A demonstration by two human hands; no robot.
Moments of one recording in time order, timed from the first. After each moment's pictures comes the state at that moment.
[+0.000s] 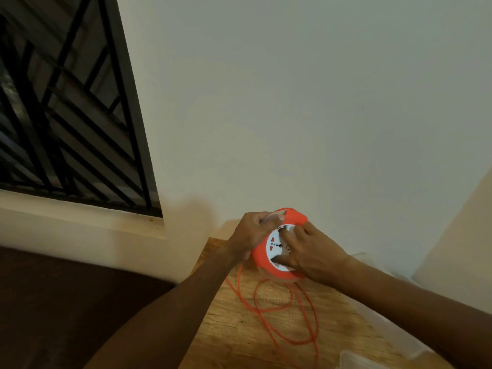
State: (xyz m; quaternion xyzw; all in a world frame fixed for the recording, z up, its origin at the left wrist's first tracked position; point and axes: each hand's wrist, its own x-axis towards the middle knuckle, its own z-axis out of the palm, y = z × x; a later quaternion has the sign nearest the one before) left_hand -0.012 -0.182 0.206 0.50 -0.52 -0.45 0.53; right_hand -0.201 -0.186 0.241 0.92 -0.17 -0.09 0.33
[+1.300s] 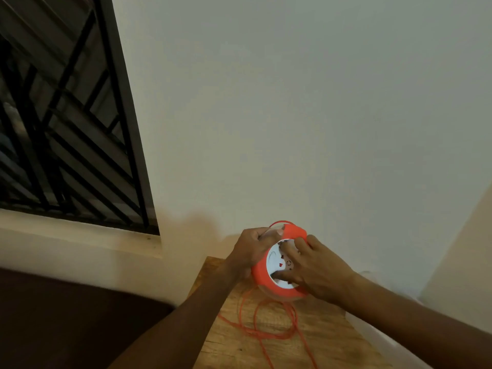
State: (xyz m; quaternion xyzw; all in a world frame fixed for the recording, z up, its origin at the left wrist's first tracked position) left_hand -0.012 -0.198 0.210 0.52 -0.51 -0.43 0.53; right_hand -0.205 -0.192 0.255 0.92 -0.20 -0.08 0.32
